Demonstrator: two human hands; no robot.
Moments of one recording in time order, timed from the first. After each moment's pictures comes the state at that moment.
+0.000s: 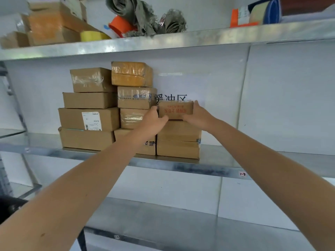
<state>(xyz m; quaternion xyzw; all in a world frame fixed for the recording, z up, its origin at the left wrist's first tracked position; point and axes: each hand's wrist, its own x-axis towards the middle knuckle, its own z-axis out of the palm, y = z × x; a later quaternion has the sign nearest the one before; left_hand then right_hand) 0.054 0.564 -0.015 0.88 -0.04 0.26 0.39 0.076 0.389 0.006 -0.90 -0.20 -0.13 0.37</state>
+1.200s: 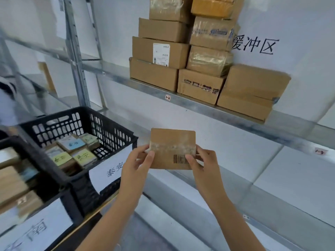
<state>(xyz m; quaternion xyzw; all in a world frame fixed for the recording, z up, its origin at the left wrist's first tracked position) -0.203 0.629 -0.266 0.64 0.20 0.34 0.66 -0.102 0.477 -0.251 -0.80 -0.25 -0.01 0.55</state>
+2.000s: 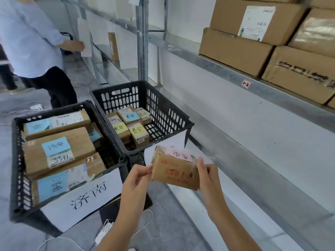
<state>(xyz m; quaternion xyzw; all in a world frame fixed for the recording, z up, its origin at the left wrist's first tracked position) -0.302 0.699 -0.341 0.57 0.38 0.35 0.63 -0.150 0.595 -0.322 -0.73 -0.17 0.27 0.60</state>
